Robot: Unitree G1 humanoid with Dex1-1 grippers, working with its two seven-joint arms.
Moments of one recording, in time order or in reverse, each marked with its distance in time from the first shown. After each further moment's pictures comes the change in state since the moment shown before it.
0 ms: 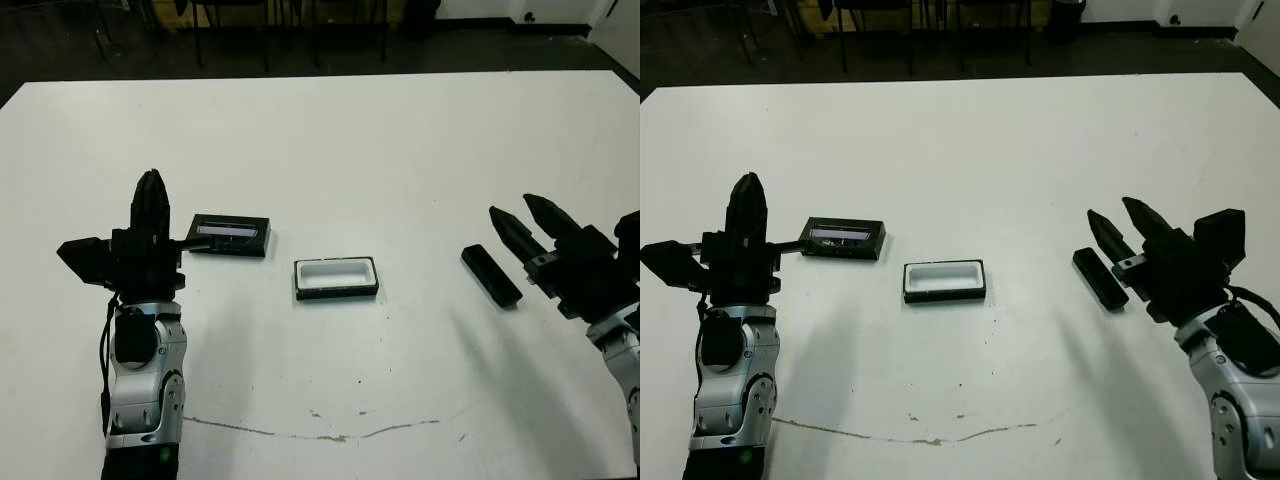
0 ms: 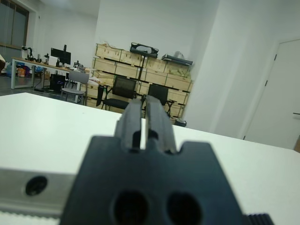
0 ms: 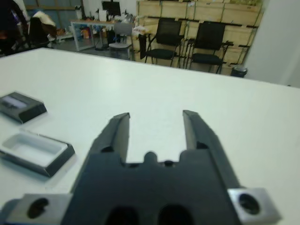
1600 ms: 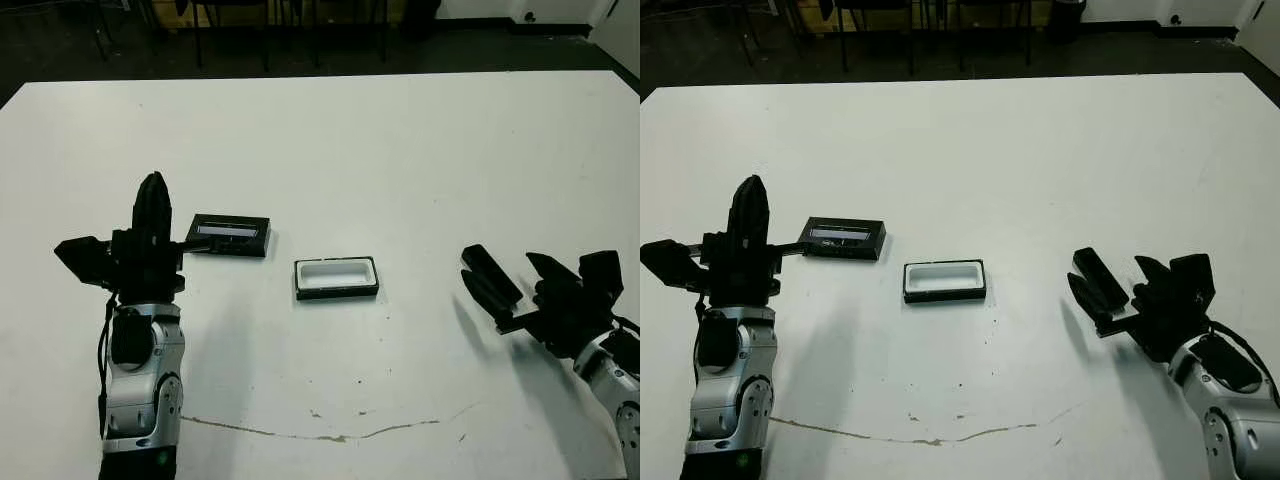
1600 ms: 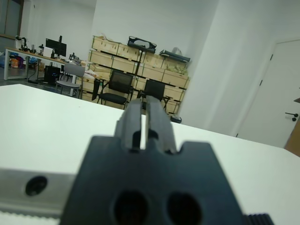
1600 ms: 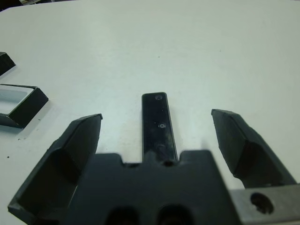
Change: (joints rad) left arm 0.012 0.002 0.006 -0.025 -0.045 0.051 -0.024; right arm 0.076 0.021 0.053 0.124 -0.001 0.075 -0.060
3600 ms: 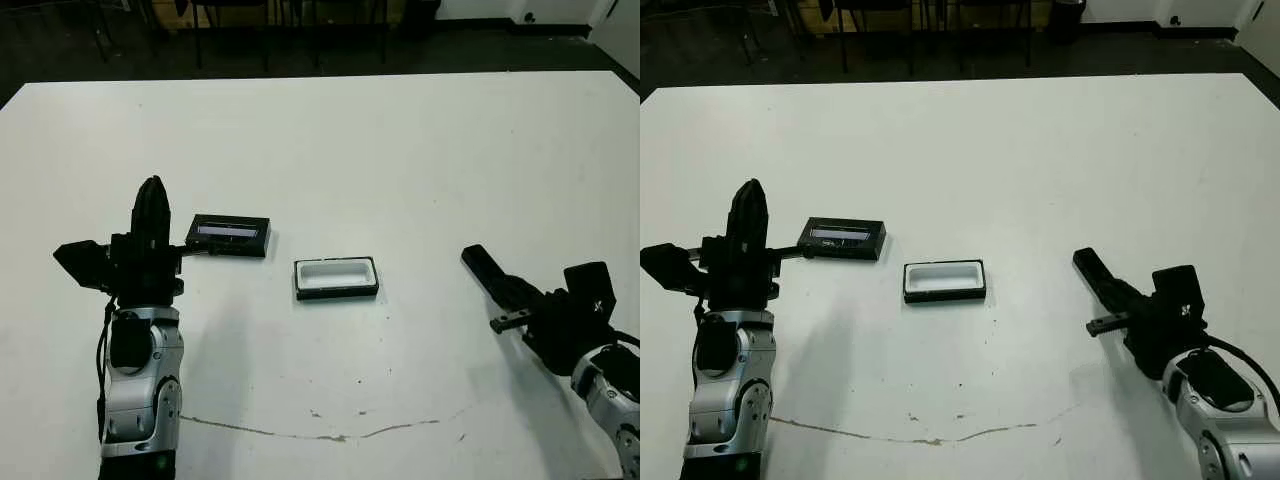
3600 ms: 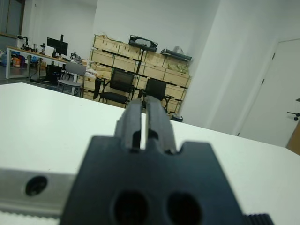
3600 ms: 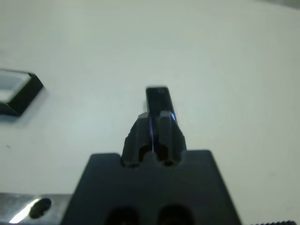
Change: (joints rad) left arm 0.015 -0.002 0.000 -0.007 -0.001 0.003 0.004; right arm 0.081 0.041 0.023 -0.254 -0.095 0.129 -0.143
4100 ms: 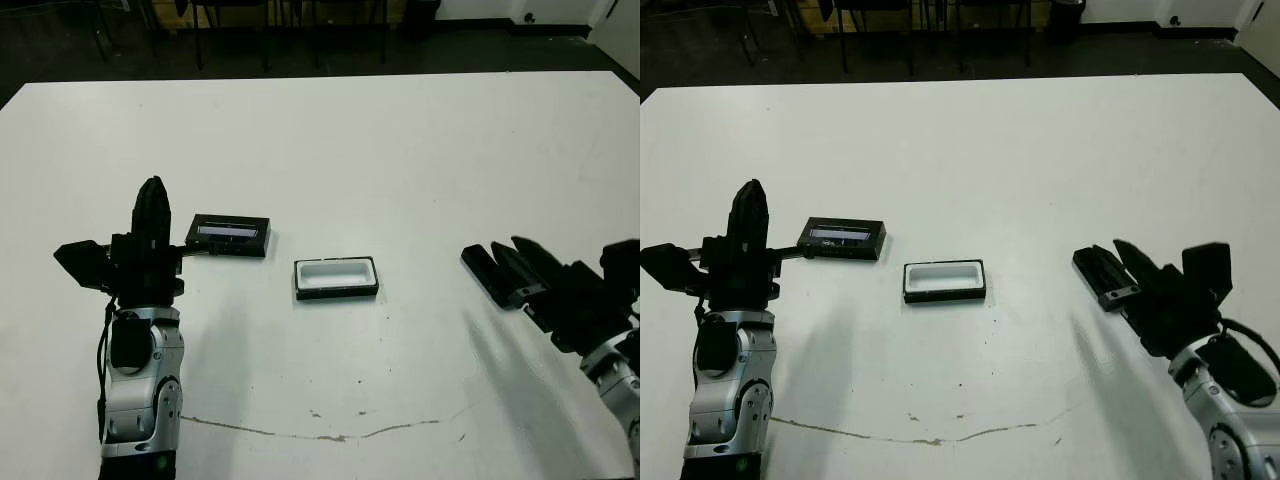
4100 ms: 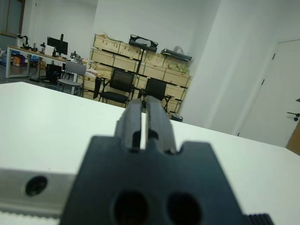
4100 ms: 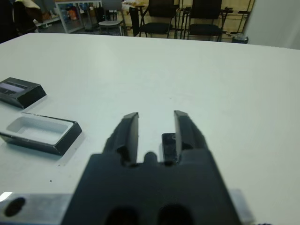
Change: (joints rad) left arm 0.002 0.000 -0.002 -0.004 0.001 0.001 0.001; right arm -0.065 -0.033 -0.062 -0.014 0.133 -0.027 0.083
